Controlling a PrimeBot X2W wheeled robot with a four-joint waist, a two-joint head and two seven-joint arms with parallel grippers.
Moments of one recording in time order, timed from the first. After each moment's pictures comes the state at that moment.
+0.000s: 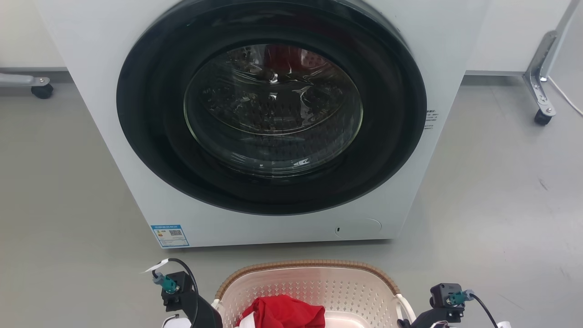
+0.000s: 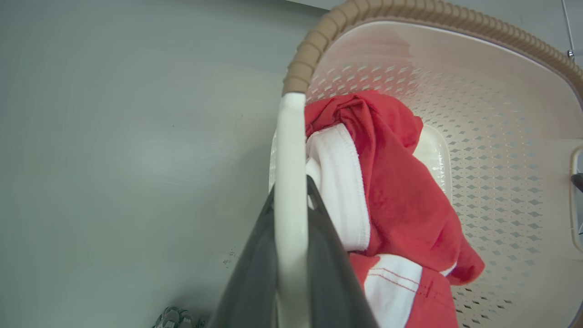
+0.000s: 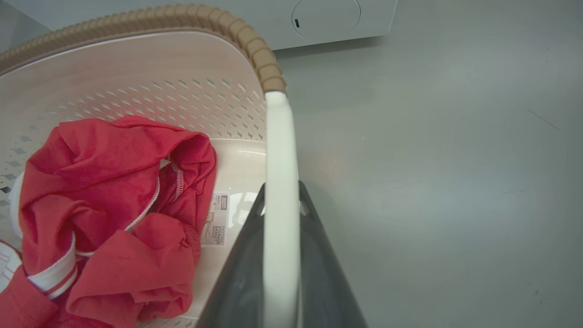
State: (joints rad) left arm -0.53 0.02 -0.54 1.25 -0.85 -0.13 0.28; right arm -0.46 -0.04 0.63 1.19 0.70 0.12 0.05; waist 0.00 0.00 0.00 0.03
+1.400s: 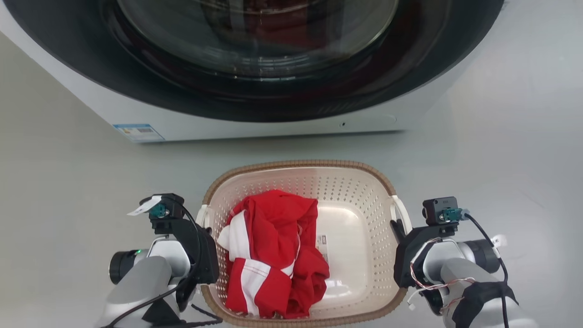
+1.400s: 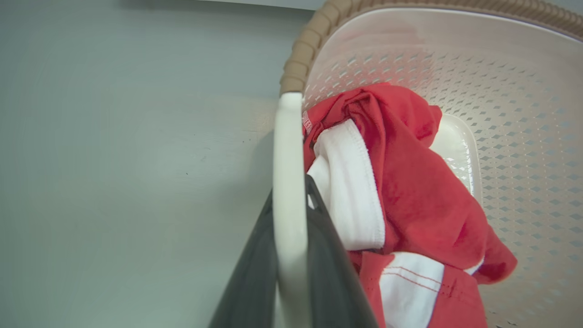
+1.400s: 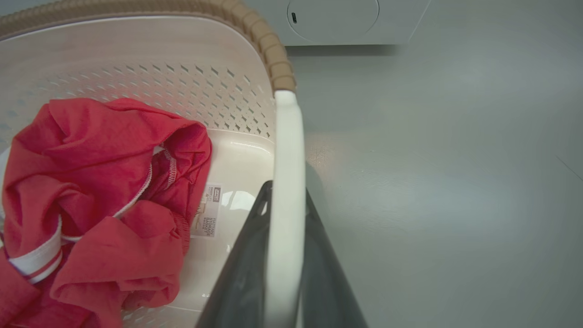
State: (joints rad) left arm -0.73 0.05 -0.59 1.22 -0.79 -0.12 0.11; right arm -0.71 -0.06 0.72 1.15 0.68 0.07 -0.04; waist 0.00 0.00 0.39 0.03
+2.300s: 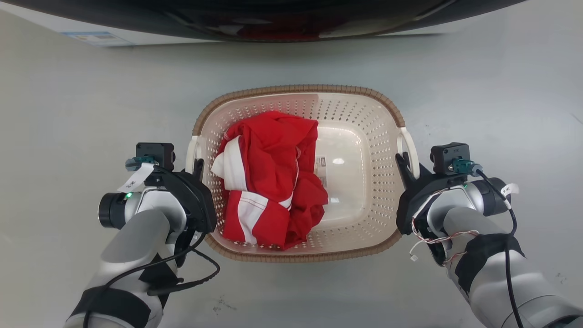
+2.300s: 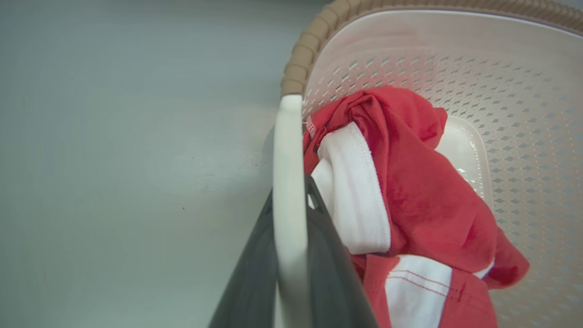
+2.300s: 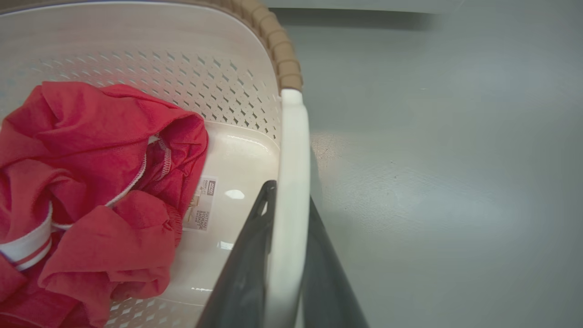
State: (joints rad) left arm -0.88 0.06 -0.59 1.21 -0.74 -0.09 -0.10; right arm -0.89 -0.08 0.75 1.18 0.61 0.05 -0.19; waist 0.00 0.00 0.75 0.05
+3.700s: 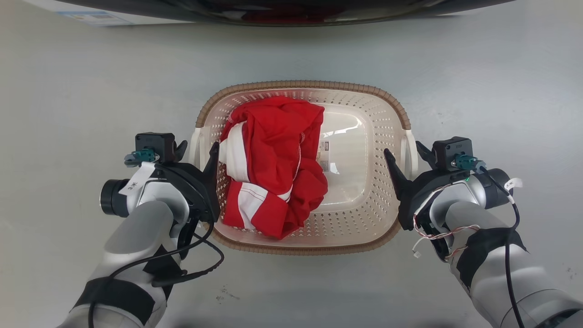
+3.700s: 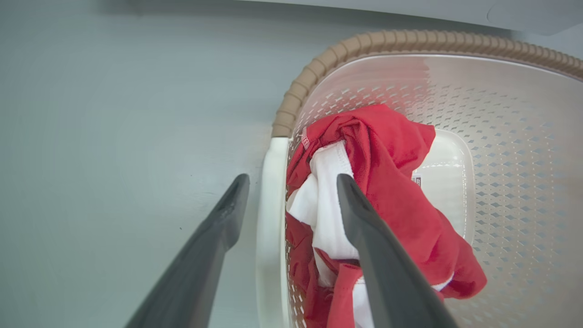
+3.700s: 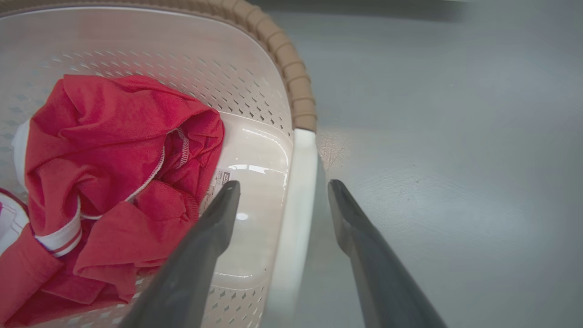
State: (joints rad) left arm -0.93 0.04 -0.60 1.25 -0.73 -0.11 -0.20; right arm -0.93 -0.08 0.75 1.21 0.59 0.07 -0.25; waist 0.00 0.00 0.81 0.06
